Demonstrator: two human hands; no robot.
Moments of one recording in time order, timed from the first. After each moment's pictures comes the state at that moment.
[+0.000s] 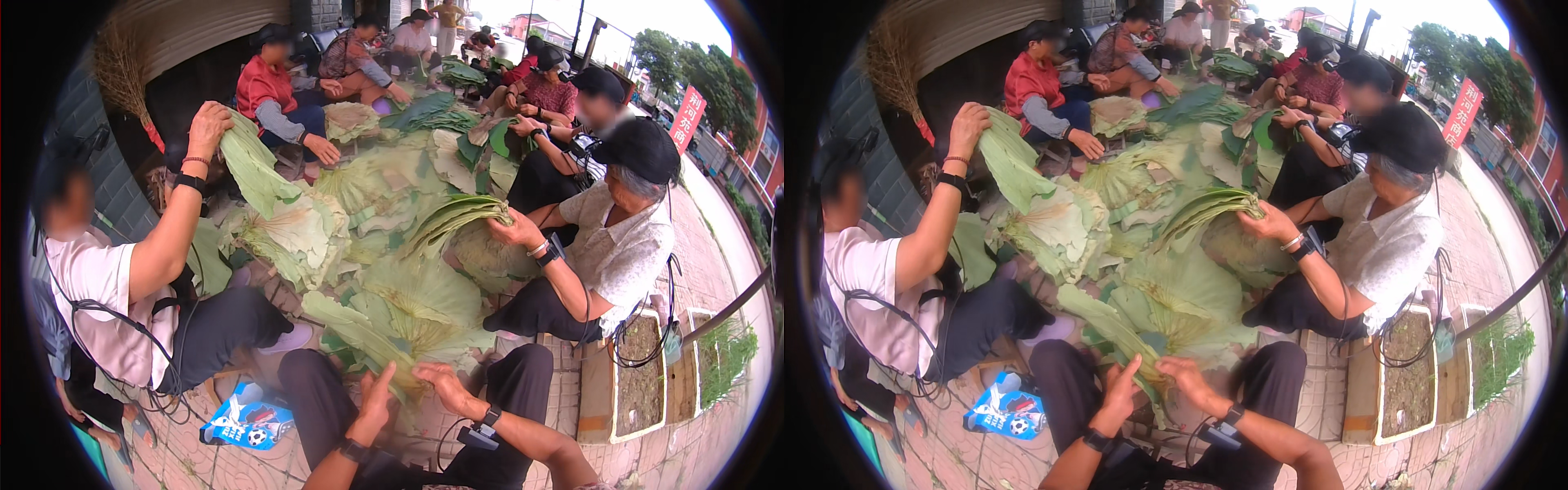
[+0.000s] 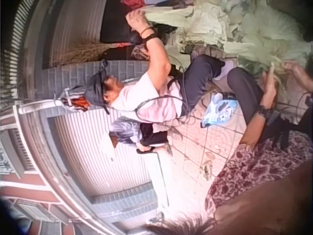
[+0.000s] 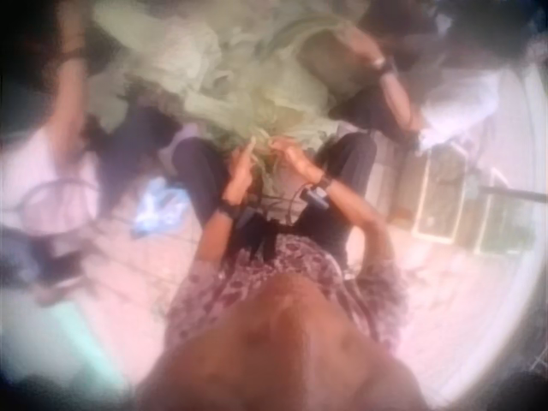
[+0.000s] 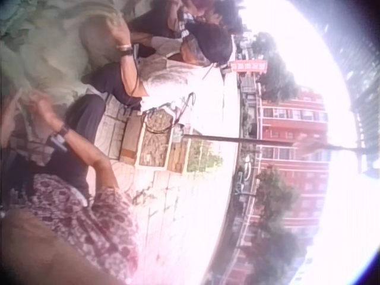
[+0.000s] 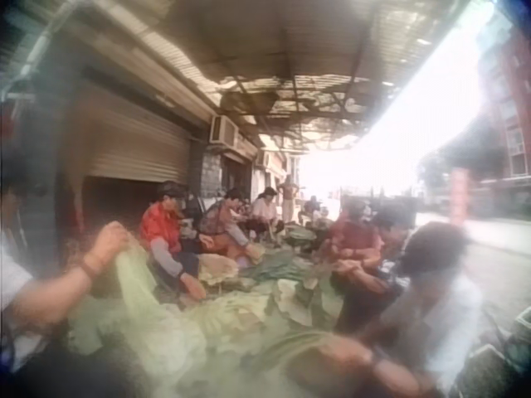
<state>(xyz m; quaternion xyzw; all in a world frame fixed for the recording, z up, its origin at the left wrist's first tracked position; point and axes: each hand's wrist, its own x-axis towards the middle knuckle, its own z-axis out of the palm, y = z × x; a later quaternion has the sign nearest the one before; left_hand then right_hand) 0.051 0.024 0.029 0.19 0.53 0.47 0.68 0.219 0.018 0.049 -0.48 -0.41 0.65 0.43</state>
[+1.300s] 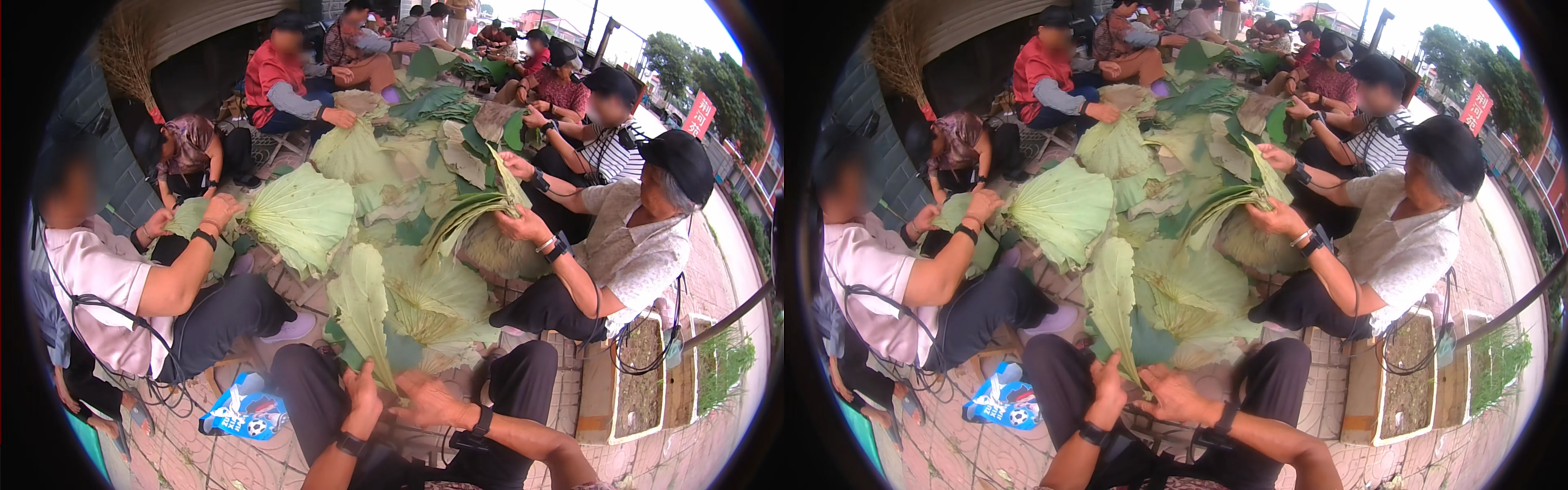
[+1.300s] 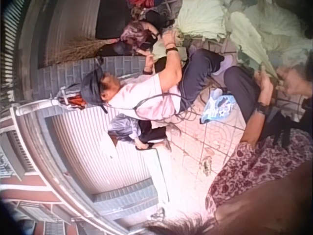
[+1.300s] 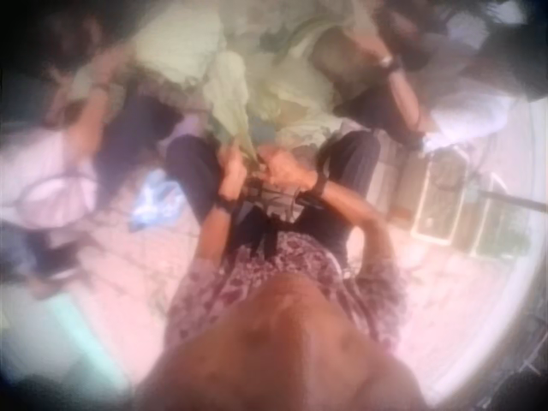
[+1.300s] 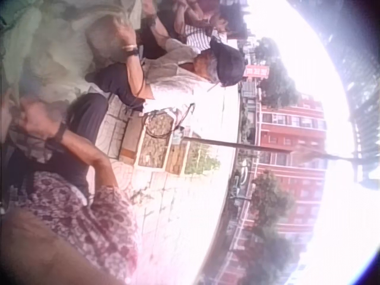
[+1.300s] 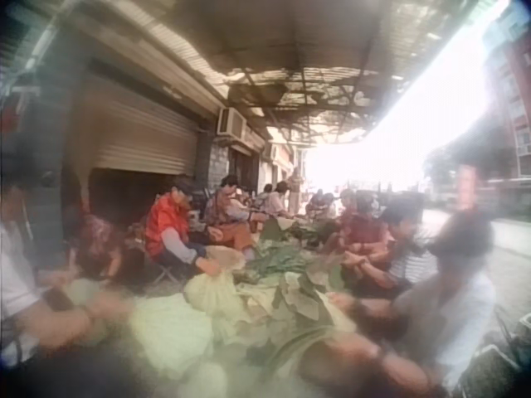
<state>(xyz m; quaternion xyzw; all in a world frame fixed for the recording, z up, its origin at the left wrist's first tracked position) 0.031 0.037 -0.004 0.12 0.59 0.60 0.52 0.188 0.005 0.061 -0.43 -0.83 0.29 0.20</state>
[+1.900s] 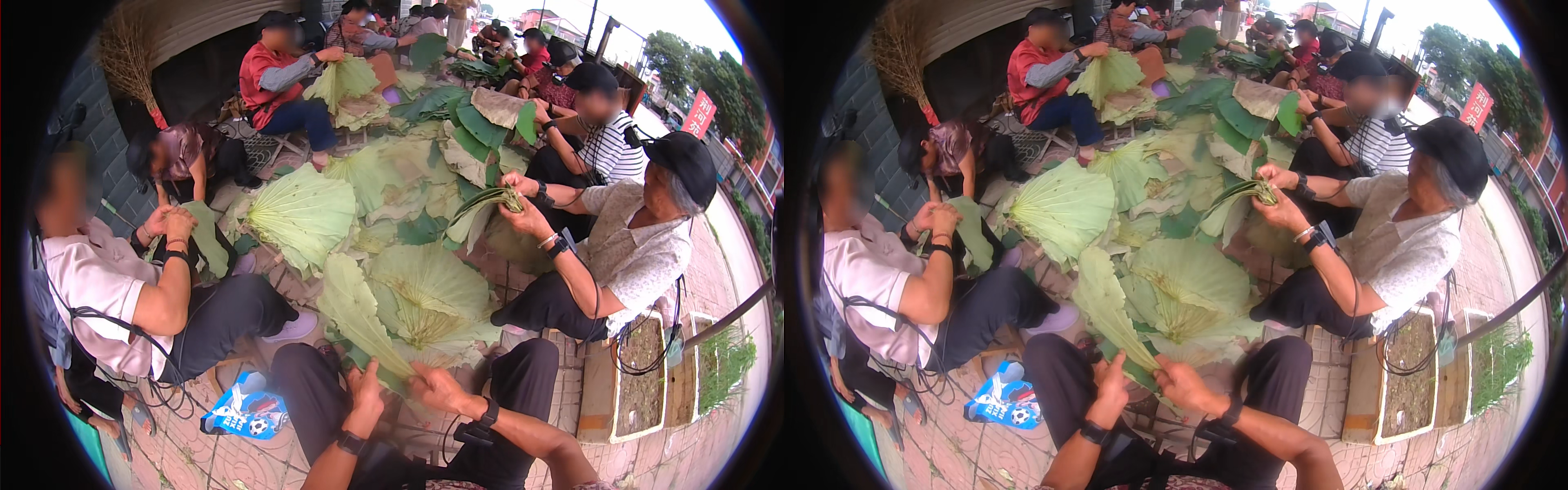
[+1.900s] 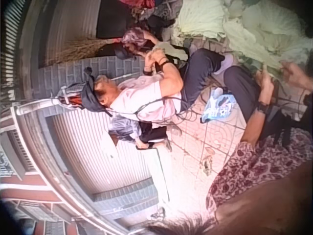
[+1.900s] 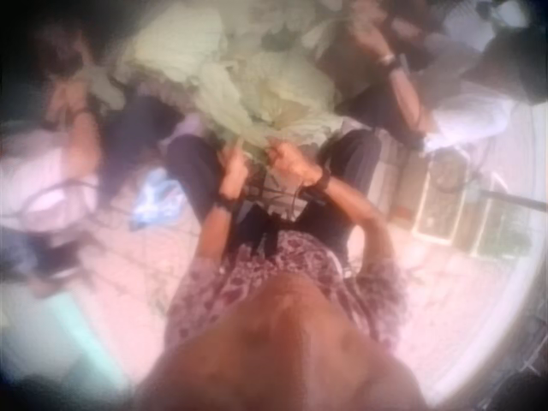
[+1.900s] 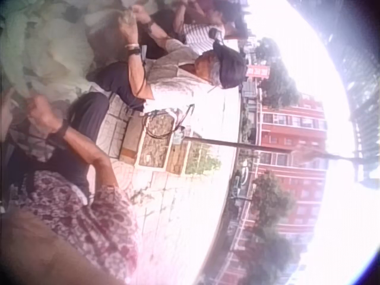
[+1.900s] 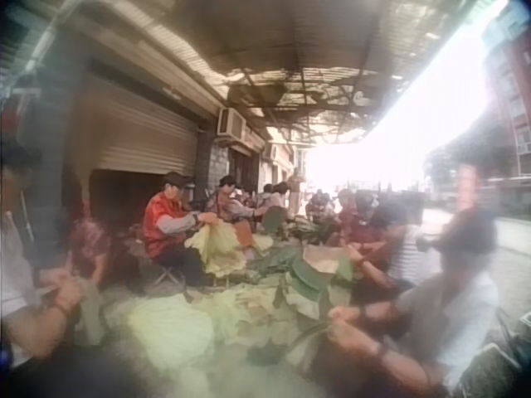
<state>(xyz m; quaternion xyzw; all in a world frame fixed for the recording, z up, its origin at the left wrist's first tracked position) 0.028 0.033 0.006 0.10 0.58 0.53 0.60 0.204 0.015 0.050 -0.49 -0.70 0.47 0.24</state>
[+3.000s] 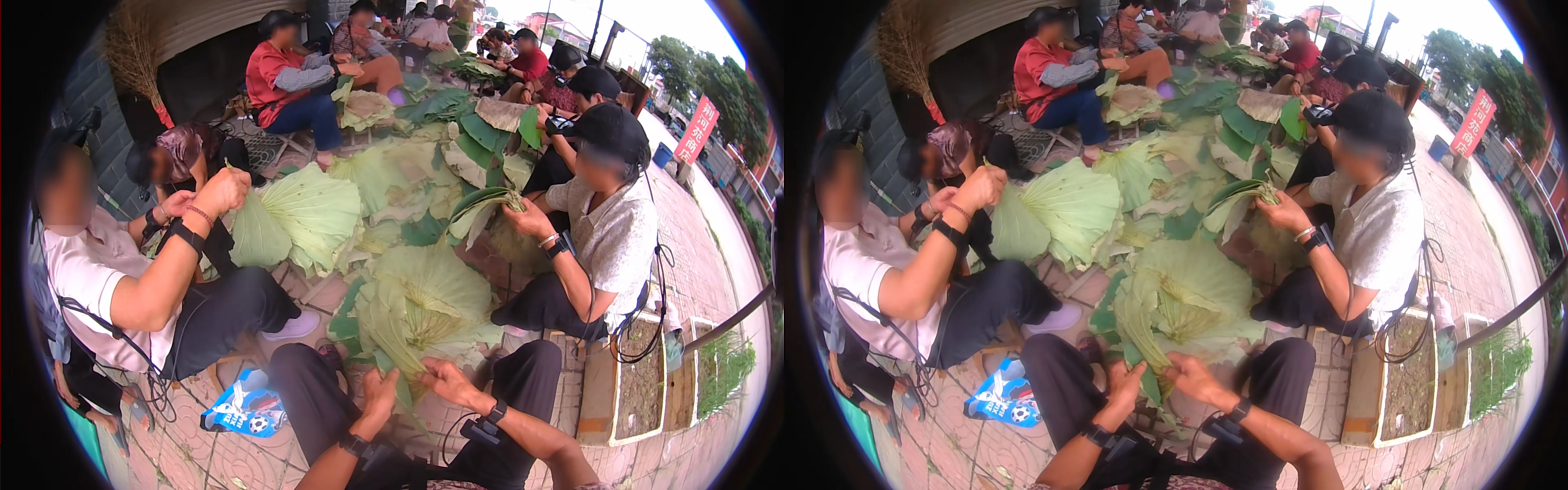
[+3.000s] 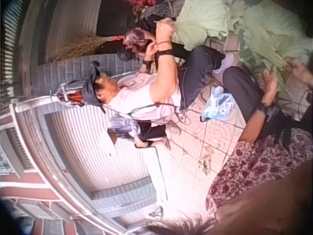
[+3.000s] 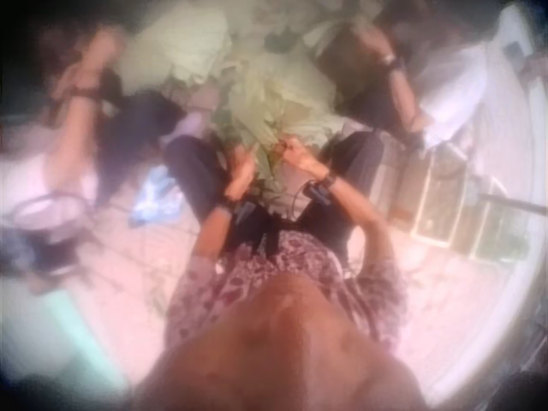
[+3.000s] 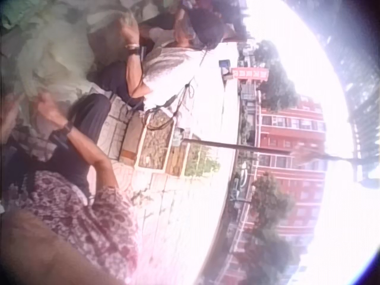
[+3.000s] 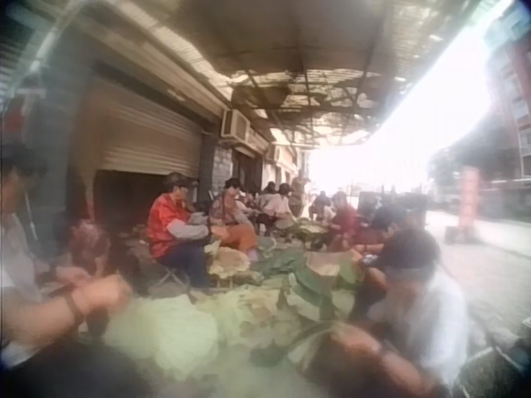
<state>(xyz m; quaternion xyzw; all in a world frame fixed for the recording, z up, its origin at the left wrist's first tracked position) 0.035 0.010 -0.011 0.38 0.61 0.45 0.53 0.219 0.019 0.047 -0.51 -0.63 0.54 0.24</state>
